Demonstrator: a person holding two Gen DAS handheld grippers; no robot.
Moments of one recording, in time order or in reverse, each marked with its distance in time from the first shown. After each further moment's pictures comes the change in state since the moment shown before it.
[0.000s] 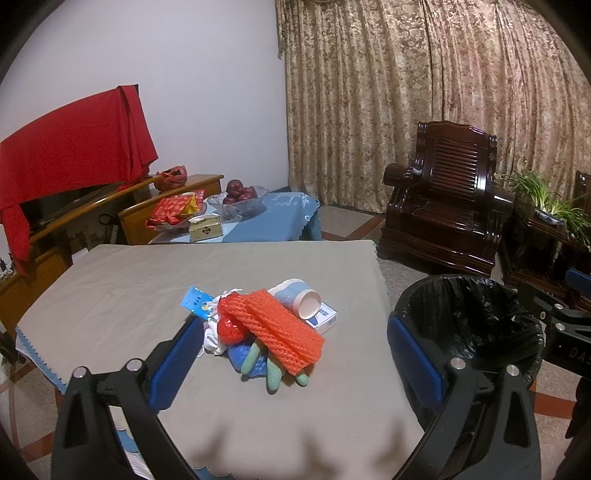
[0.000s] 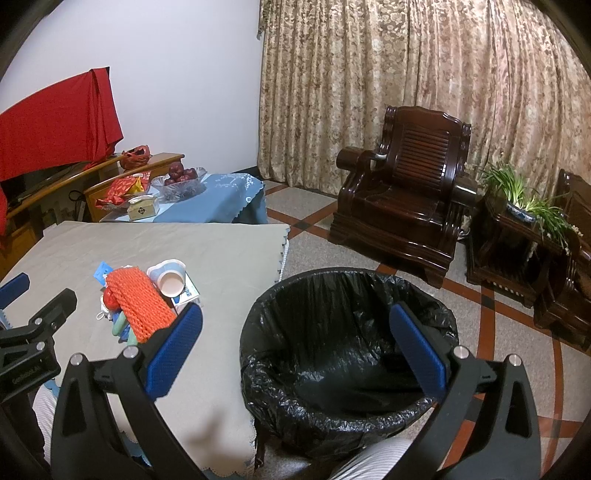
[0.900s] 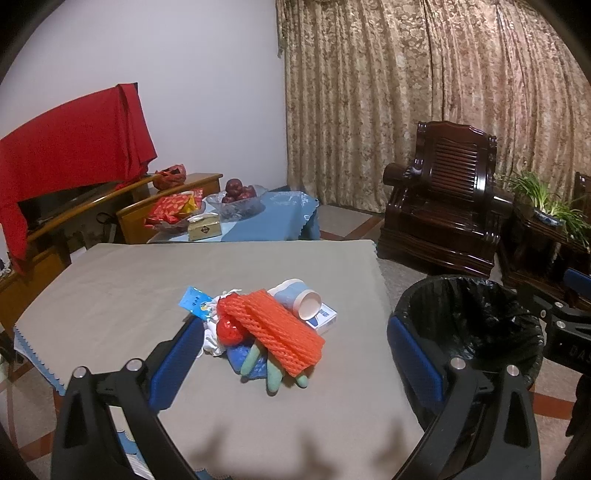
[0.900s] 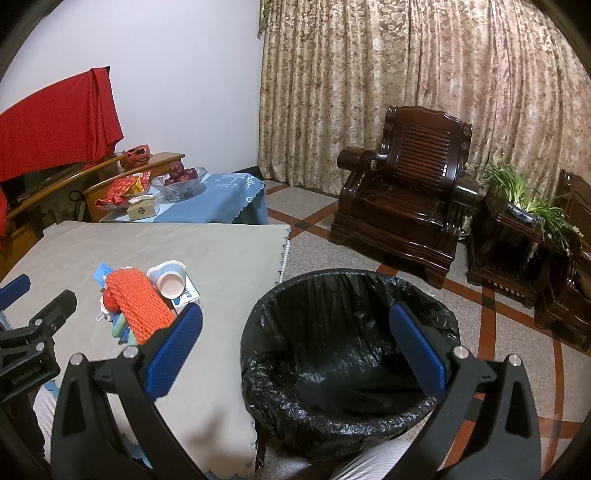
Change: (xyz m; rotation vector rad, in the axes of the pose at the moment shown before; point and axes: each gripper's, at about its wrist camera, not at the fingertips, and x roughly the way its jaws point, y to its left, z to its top) left arm 0.000 -0.005 0.001 0.001 -0.002 -0.003; right arm 0.003 0.000 0.001 0.001 0.003 0.001
